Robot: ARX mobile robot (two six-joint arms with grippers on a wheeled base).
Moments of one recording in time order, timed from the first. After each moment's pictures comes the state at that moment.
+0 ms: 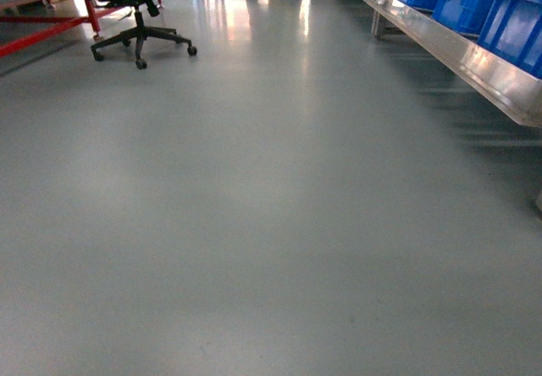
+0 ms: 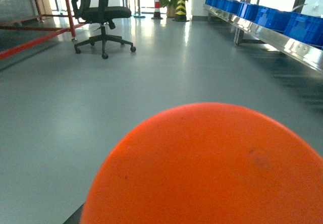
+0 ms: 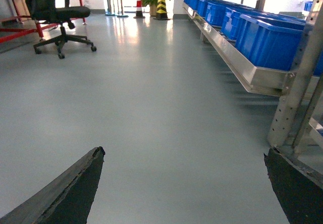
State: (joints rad) left arm 0.00 0.01 0.01 -0.01 0.00 -0.01; right arm 0.00 0.00 0.01 -0.01 0.00 0.00
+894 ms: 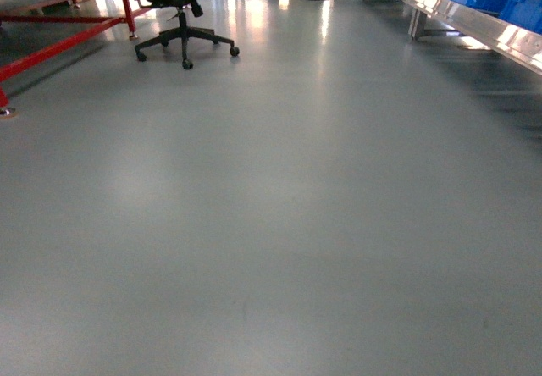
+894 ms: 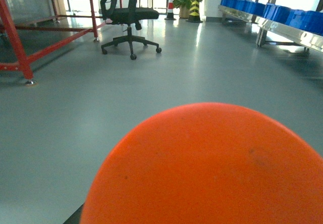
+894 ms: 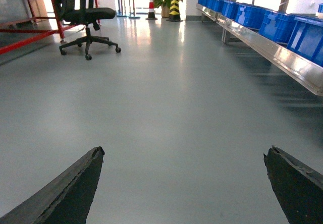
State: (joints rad) left arm 0.00 0.01 0.01 -0.01 0.00 -0.01; right arm 0.00 0.00 0.01 -0.01 0.00 0.00
